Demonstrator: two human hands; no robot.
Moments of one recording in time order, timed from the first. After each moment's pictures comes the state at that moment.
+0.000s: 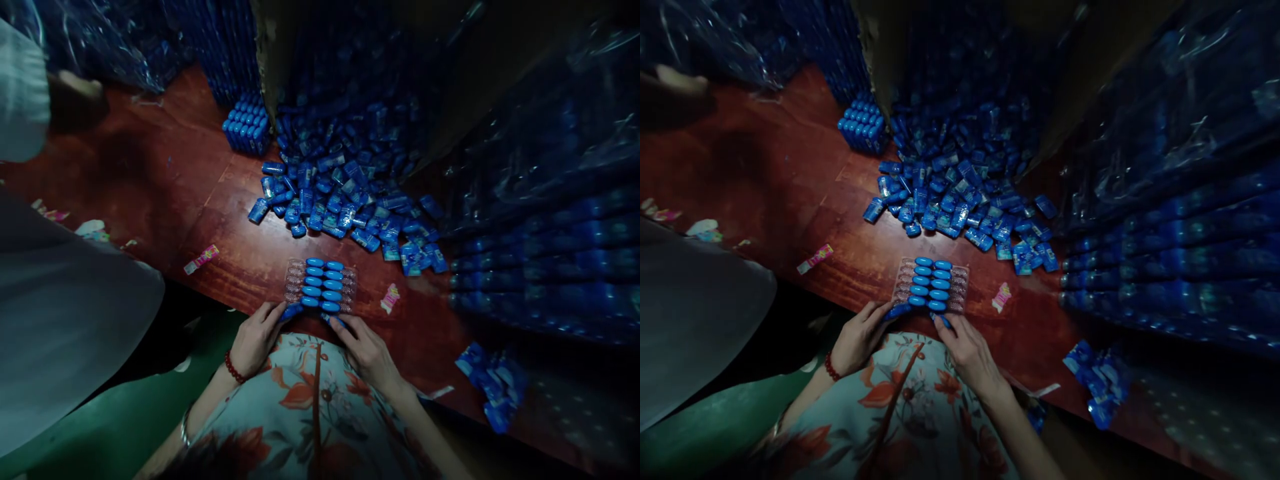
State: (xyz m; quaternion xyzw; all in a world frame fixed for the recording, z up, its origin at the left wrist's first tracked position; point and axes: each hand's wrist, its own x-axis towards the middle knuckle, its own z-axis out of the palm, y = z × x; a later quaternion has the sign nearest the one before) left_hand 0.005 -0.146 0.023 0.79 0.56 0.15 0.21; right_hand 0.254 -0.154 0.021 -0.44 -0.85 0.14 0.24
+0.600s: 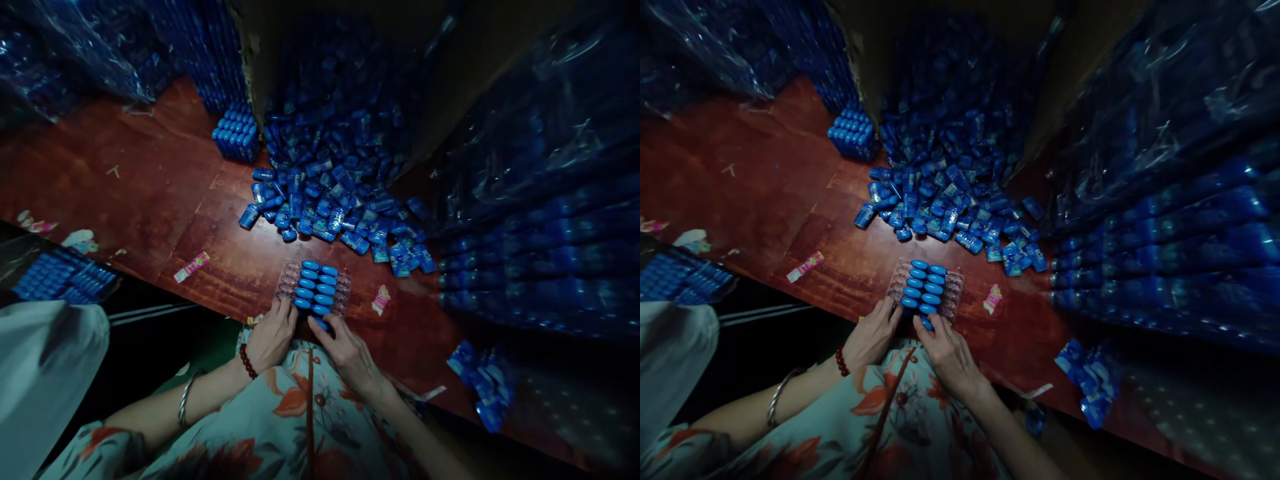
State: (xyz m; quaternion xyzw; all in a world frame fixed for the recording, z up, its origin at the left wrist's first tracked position) left_hand 0.054 -0.125 0.036 0.86 0.50 -0.06 0.06; right_hand 0.237 -0.153 0.024 -0.46 -0.86 0.09 0.20
